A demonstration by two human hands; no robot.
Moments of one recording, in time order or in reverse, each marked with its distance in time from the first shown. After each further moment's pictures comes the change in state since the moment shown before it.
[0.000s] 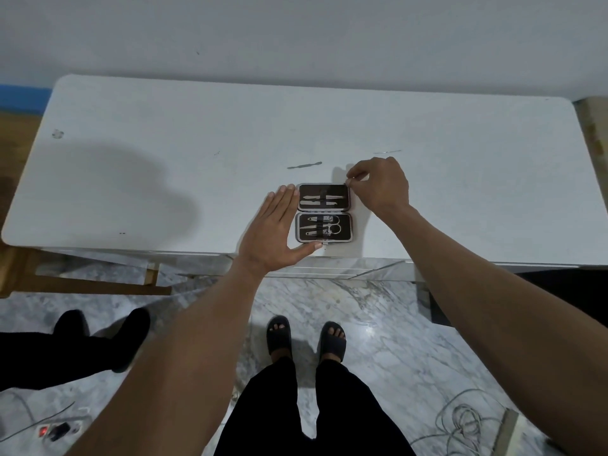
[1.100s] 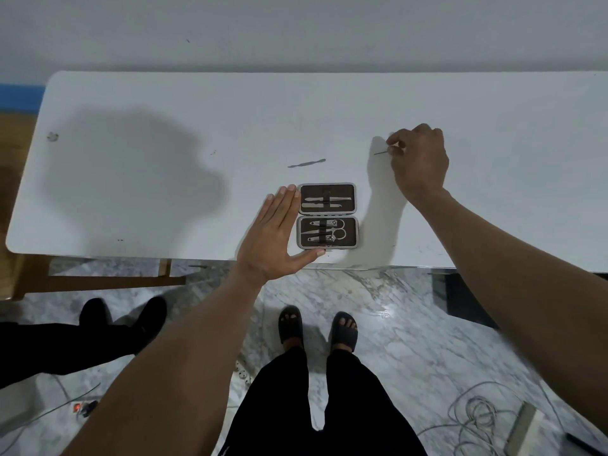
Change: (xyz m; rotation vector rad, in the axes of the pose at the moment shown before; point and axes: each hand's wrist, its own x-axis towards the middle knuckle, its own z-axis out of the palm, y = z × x) left_hand 0.001 0.000 0.001 0.031 -0.020 0.001; right_hand 0.052 0.045 -0.011 -0.174 0.220 0.007
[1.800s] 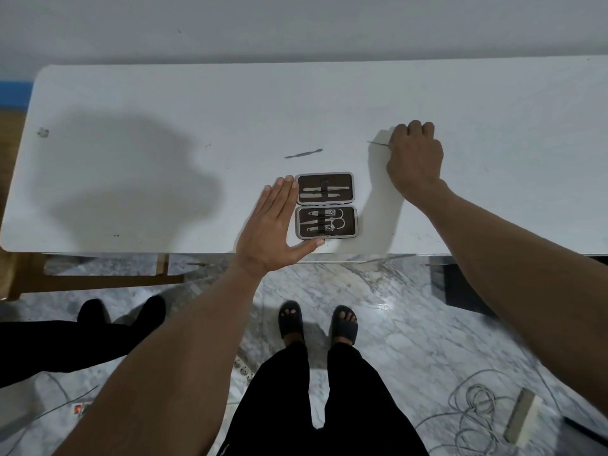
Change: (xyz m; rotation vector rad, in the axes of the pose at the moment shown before) left_hand 0.001 0.000 0.000 0.002 -0.018 -0.007; right_hand -0.010 0.003 0.010 -0.349 -0.062 -0.123
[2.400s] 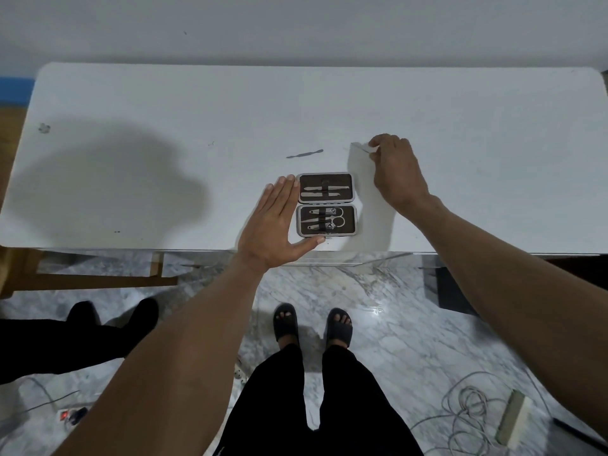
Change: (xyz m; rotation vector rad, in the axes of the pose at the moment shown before) left_hand -0.001 -0.001 0.001 -0.008 0.018 0.011; right_hand -0.029 -0.014 -0.007 0.358 0.033 -0.177
